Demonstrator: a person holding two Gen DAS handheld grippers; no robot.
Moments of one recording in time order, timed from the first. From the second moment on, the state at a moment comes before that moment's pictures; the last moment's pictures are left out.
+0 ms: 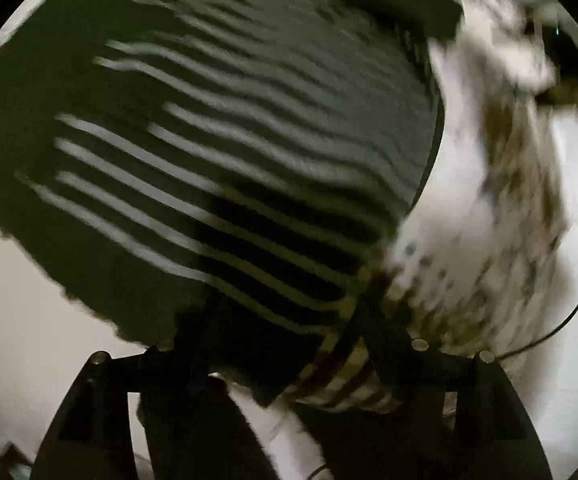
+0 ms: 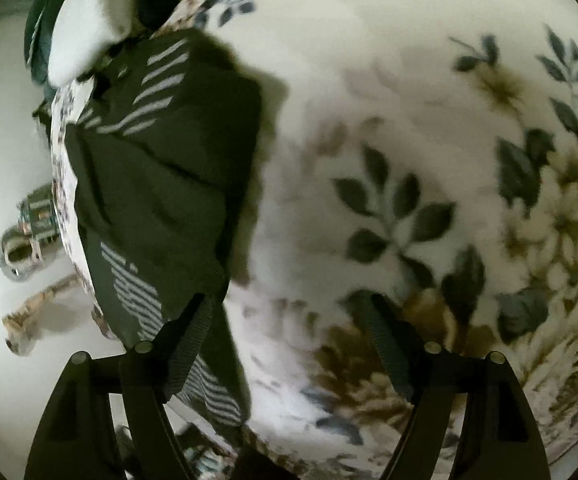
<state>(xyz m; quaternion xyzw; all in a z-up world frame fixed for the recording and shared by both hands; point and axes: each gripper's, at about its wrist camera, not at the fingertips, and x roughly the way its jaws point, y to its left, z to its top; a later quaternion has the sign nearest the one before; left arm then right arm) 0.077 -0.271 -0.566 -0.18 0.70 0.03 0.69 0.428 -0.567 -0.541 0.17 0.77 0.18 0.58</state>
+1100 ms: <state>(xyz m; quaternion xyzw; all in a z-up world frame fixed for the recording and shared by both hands) 0.069 -0.009 -0.482 -0.38 0.54 0.14 0.74 0.548 -0.274 -0.411 0.11 0.69 0.20 0.68</state>
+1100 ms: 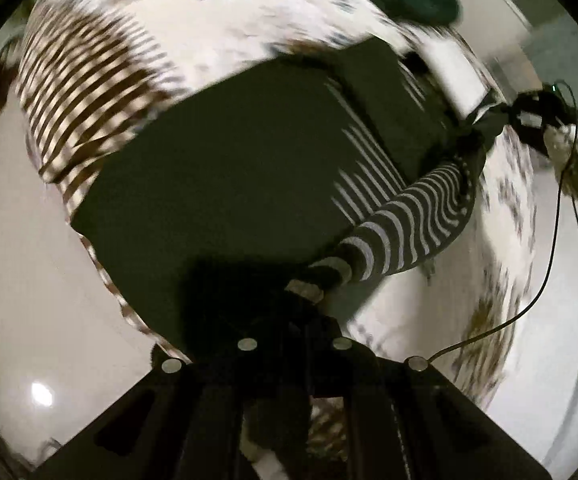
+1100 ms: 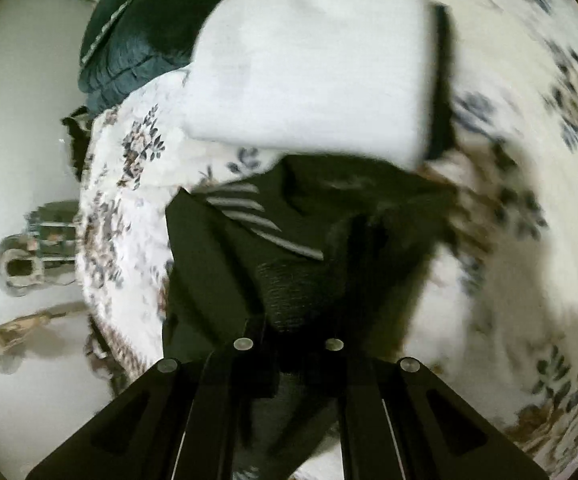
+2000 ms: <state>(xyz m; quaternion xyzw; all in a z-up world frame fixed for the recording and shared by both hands) 0.031 0.186 -0.555 -0.45 0.57 0.14 0.67 0.494 -0.011 -0.484 0.05 0.76 0.22 0.61</state>
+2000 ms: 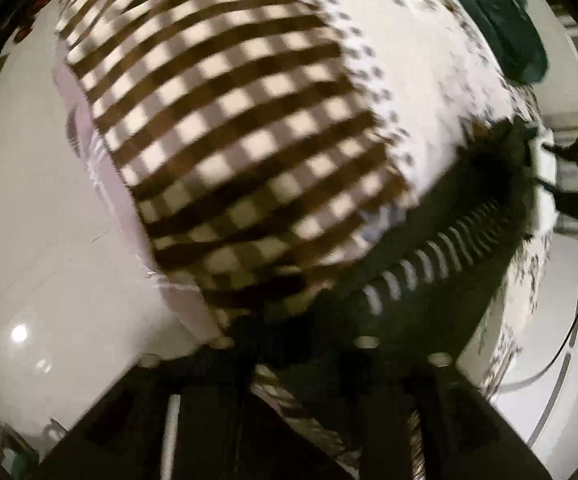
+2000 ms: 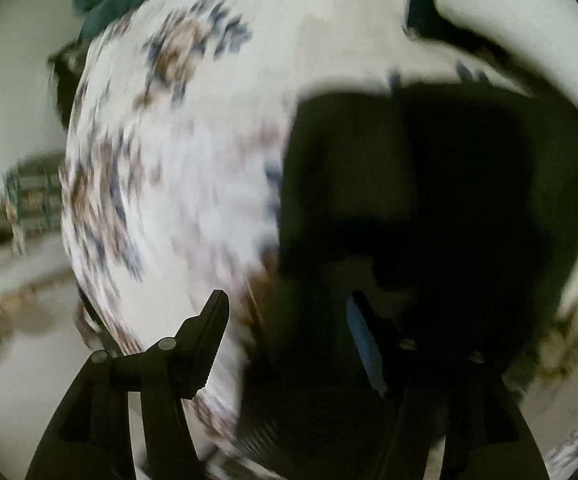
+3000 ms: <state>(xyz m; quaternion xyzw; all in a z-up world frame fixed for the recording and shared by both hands) 0.004 0.187 -0.554 -0.43 0.57 0.17 0.68 0.286 -0.160 -0.556 0.13 0.80 0.17 0.56</state>
